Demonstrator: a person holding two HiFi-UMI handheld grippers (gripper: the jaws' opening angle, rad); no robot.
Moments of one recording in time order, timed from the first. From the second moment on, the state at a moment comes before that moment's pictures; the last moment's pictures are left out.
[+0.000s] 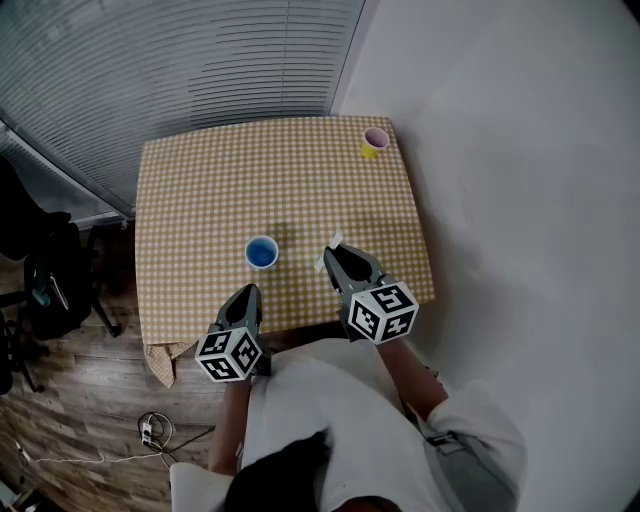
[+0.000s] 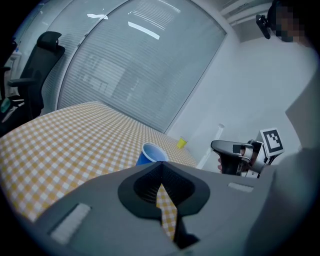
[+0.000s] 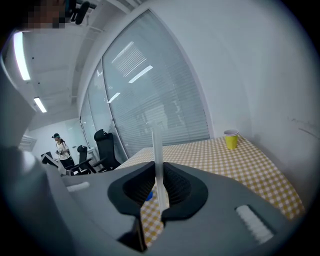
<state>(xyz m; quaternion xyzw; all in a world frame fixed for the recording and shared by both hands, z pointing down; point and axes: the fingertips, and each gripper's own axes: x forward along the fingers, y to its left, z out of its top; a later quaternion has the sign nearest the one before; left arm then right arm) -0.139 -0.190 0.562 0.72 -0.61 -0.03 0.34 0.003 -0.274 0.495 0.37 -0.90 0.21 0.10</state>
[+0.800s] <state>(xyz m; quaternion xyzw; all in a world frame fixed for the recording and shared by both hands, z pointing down) -0.116 -0.163 0.571 0.72 -0.58 -0.03 0.37 0.033 -0.245 0.541 0.39 -0.87 0.15 0.26</state>
